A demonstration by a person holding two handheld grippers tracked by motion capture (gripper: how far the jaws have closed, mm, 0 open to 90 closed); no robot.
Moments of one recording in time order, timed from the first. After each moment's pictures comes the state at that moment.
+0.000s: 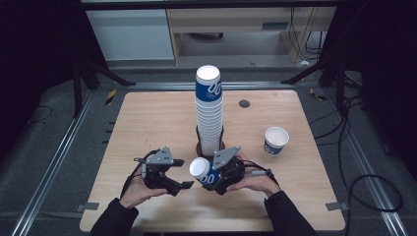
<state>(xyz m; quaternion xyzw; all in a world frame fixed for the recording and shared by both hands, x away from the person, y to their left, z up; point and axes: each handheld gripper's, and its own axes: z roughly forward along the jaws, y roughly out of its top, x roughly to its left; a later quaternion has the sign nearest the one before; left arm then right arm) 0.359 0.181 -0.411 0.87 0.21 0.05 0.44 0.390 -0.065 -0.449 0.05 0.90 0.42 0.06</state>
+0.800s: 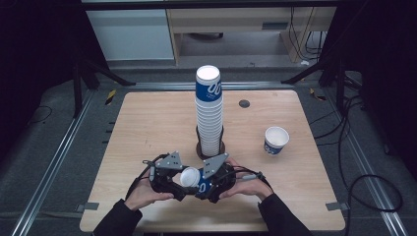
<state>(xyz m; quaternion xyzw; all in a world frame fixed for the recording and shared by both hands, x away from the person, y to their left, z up) 0.354 0.164 -0.418 0.89 0.19 0.03 0.42 0.376 -0.040 -0.455 0.01 0.91 0.41 0.03</state>
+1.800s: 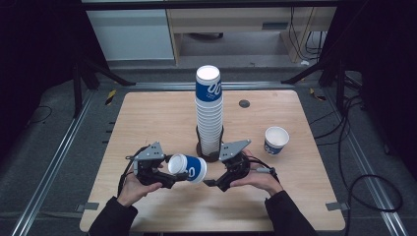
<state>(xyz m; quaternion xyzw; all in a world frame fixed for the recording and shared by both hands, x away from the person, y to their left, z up) 0.364 0.202 -0.403 0.84 0.24 0.07 0.49 0.396 -0.080 -0.435 0.09 0.86 0.49 0.04</state>
